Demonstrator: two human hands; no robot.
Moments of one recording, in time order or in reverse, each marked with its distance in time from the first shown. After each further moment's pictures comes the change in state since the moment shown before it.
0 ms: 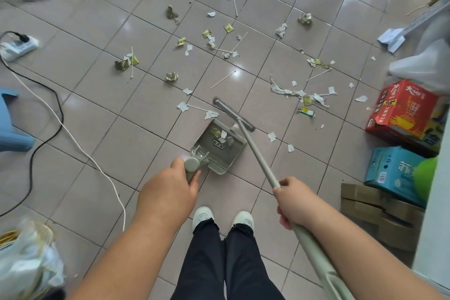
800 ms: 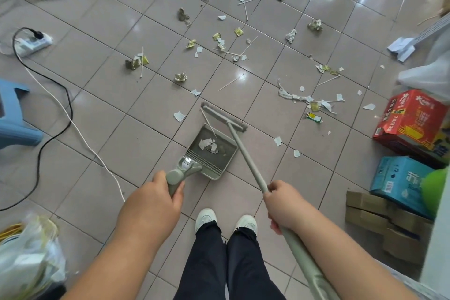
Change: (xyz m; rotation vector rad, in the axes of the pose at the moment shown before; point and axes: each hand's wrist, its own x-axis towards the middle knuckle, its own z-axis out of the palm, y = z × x) left_hand -0.017 -0.045 -0.008 -0.054 0.034 -0.093; right_hand -0.001 -0.014 0.036 -0.168 -0.036 -0.060
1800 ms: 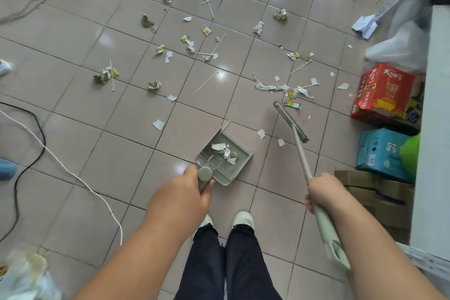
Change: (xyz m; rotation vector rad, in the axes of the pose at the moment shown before) left_hand 0.006 0.071 0.026 0.072 -0.164 0.272; right_hand 0.019 0.067 -0.082 0.512 0.243 0.266
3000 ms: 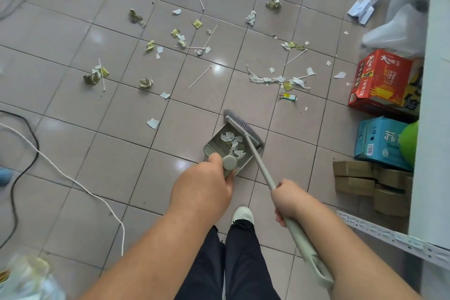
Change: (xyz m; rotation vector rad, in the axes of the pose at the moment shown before) left_hand 0.026 0.057 0.006 0.158 -0.025 0.064; right_hand 0.014 0.014 0.045 -0.326 -0.179 -0.032
